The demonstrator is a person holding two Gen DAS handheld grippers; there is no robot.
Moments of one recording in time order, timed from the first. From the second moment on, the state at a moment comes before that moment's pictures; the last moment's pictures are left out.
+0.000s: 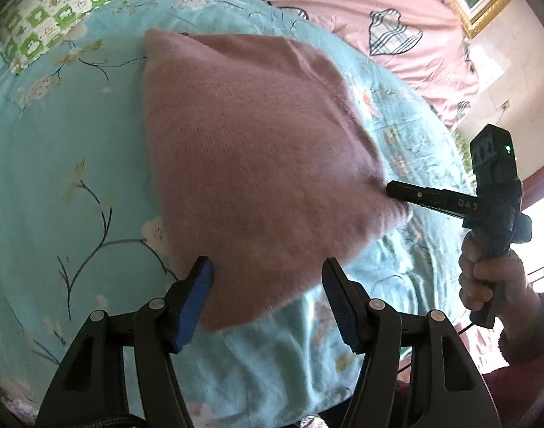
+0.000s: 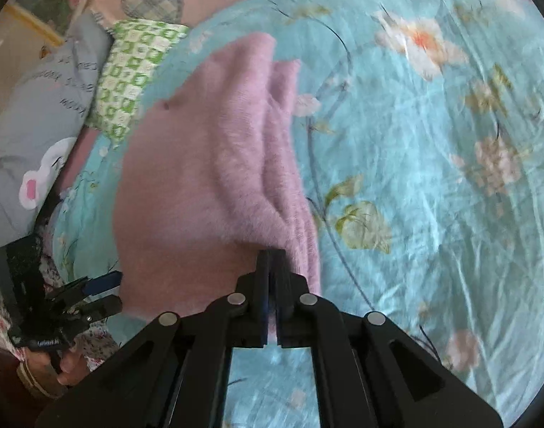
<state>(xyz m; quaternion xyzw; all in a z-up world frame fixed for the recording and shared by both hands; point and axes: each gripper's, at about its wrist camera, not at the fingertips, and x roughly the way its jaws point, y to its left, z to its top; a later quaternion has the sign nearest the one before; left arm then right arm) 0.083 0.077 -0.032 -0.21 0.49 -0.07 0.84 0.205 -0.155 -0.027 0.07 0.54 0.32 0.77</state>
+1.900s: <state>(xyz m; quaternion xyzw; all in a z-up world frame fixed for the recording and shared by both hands) 0.002 0.062 -0.007 -0.02 0.45 0.06 0.89 0.083 -0.141 -0.002 -0.07 0.46 0.35 0.81</state>
